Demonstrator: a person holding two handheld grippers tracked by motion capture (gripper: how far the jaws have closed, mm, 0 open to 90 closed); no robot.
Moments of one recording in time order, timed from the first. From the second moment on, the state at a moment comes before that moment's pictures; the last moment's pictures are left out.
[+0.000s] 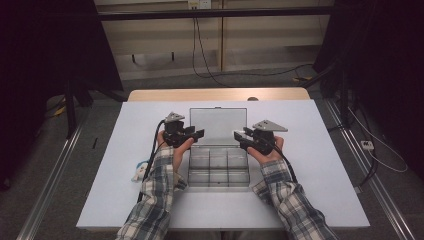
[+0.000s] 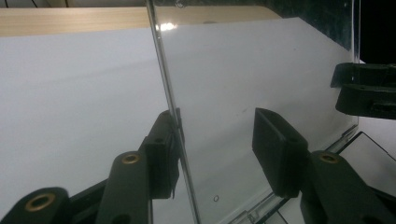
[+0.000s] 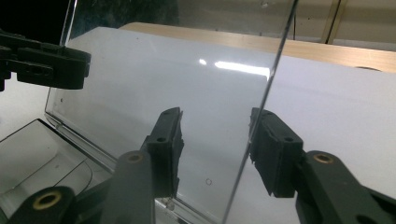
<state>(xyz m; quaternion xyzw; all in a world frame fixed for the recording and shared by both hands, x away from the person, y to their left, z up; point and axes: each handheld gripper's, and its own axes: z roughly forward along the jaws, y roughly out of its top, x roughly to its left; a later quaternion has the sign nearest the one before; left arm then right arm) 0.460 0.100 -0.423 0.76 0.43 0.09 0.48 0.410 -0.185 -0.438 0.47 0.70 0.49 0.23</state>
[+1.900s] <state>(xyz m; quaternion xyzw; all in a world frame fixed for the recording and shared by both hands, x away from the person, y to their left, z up) 0.470 0.094 -0.443 0.76 0.44 0.07 0.47 0.421 -0.182 -0.451 0.50 0.70 0.48 0.18</state>
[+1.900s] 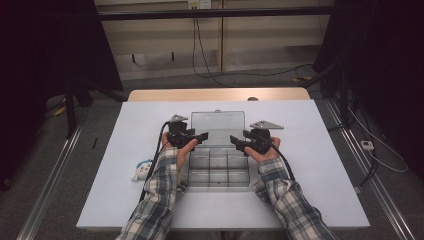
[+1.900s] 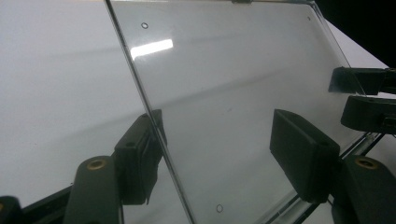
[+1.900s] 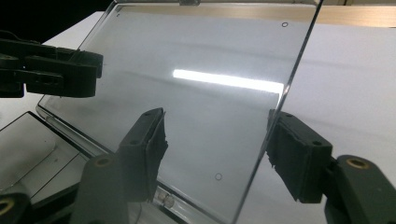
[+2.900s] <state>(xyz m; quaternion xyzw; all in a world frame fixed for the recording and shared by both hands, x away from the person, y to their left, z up) 0.479 0.092 -0.455 0.76 0.47 0.05 0.45 0.441 -0.176 -0.462 0.55 0.68 0.46 0.13</state>
